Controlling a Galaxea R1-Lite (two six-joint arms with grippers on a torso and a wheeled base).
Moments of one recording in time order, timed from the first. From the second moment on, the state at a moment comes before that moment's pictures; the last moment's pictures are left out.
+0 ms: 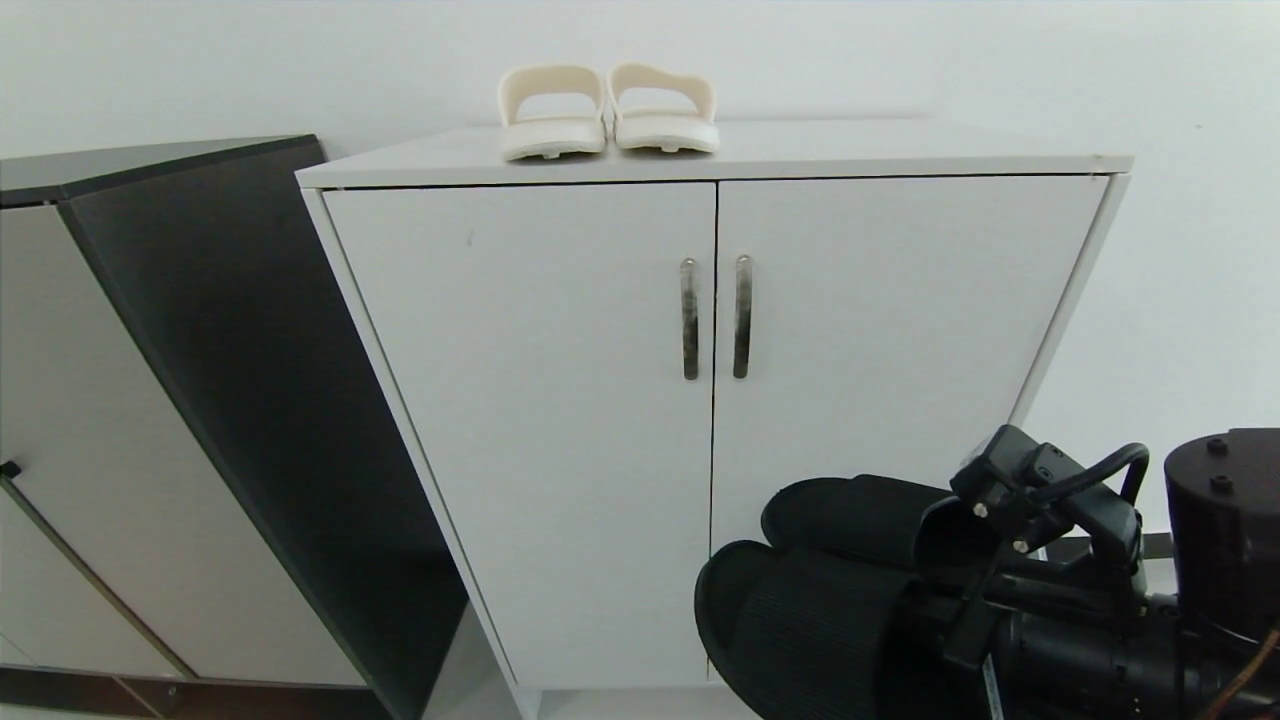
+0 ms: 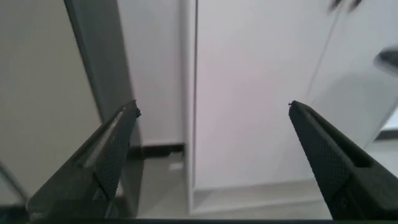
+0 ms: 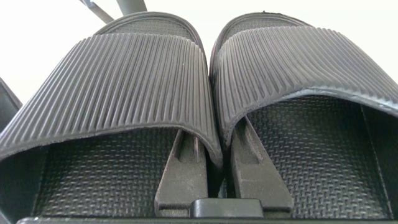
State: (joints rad) left arm -0.01 0.06 -0.10 -0.01 -0.08 -0.04; right arm 0.86 1.38 -0.58 -0.41 -0.06 0.03
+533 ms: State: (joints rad) left arm -0.05 0.66 -0.28 -0.24 -0.56 0.02; right arm 0.86 1.37 -0.58 -0.41 -0.06 0.03
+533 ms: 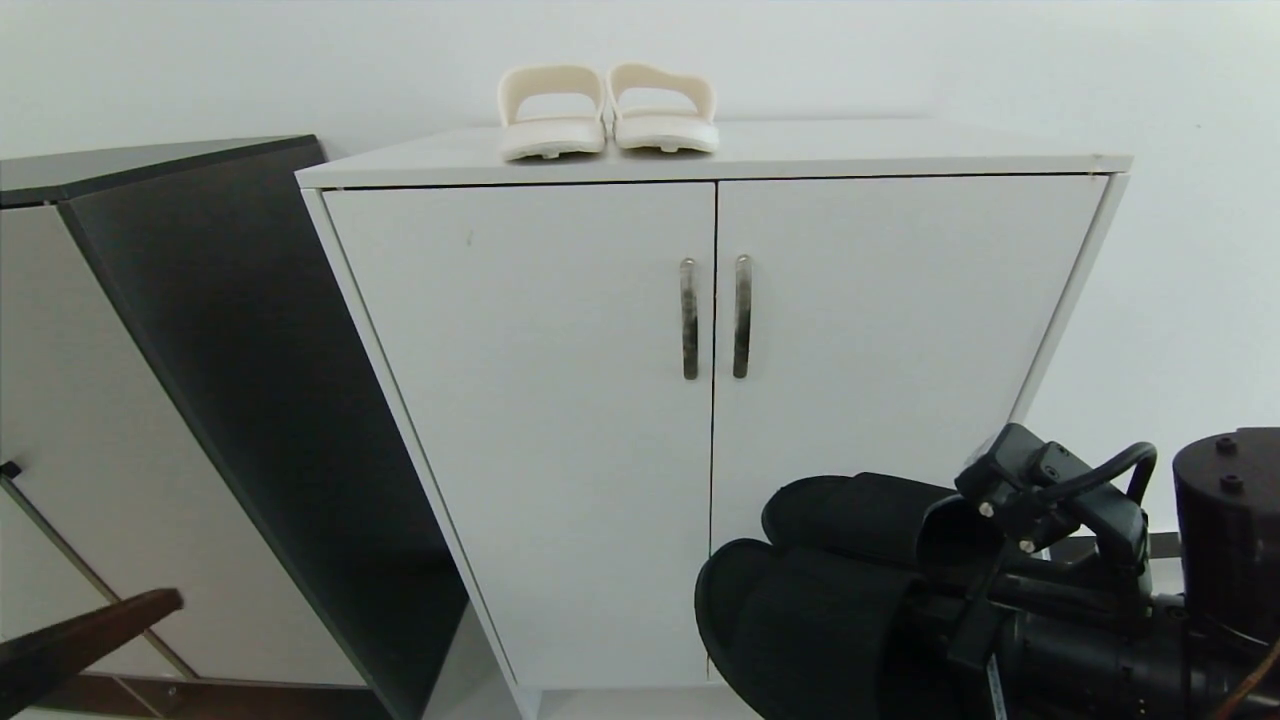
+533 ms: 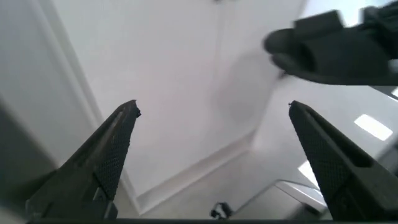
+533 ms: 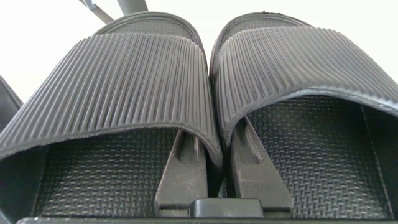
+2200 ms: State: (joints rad) left arm -0.74 1.64 -1.21 -0.37 -0.46 -0.30; right arm 0.90 1.41 -0.53 -0.46 -0.06 0.02
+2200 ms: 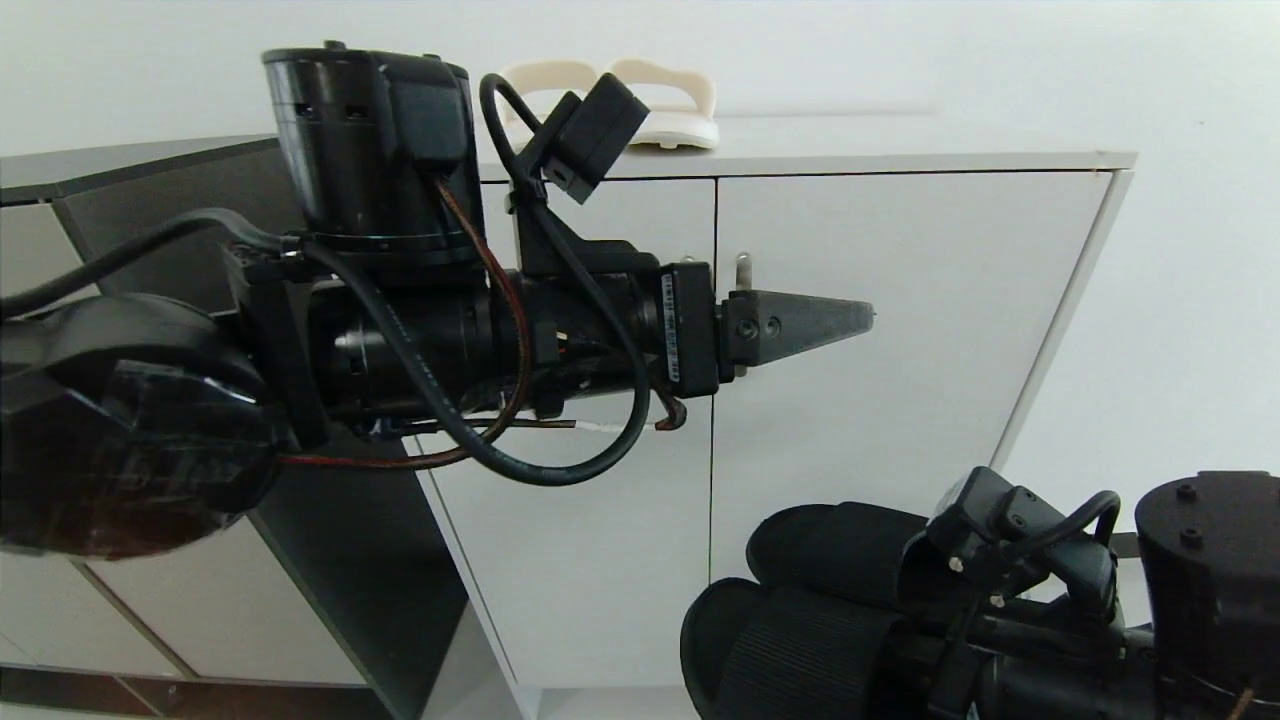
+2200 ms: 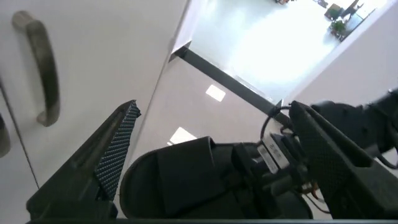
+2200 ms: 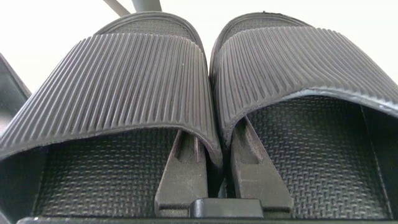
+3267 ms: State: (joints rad) left arm -0.65 1.82 -1.31 -0.45 -0.36 -0.30; right arm 0.90 1.42 -0.51 -0.48 -0.06 0.01
